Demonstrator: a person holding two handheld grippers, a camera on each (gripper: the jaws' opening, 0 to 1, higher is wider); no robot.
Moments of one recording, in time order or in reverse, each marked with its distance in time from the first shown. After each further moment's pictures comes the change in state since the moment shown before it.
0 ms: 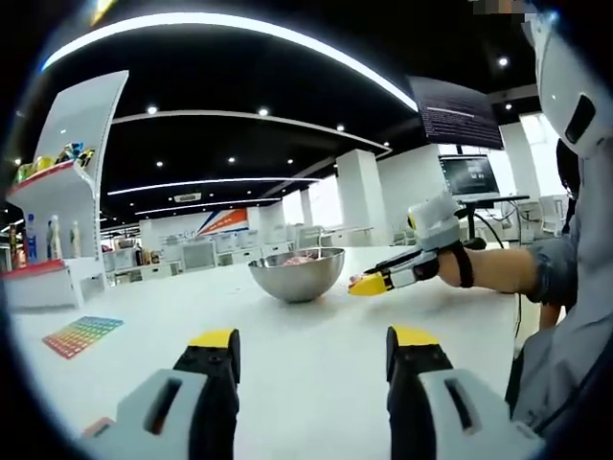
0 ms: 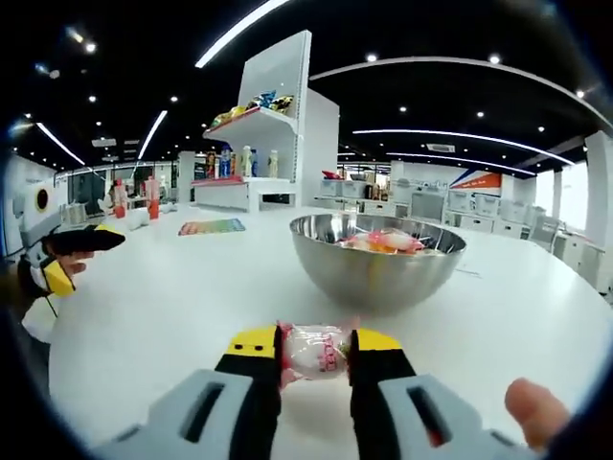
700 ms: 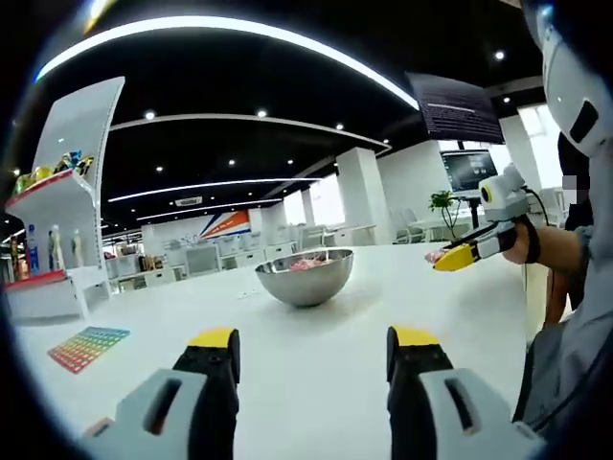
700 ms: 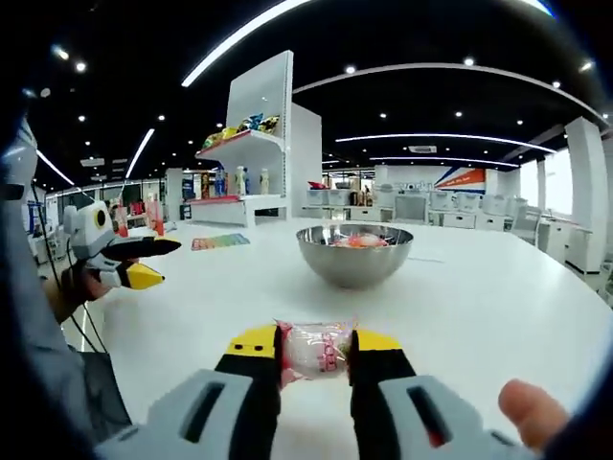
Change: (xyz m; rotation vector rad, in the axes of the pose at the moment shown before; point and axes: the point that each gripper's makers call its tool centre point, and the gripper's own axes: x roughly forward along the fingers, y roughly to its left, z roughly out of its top) left arm 0.008 0.011 0.004 0.034 0.008 0.011; right arm -0.107 0.003 -0.001 0.080 -0.028 -0.060
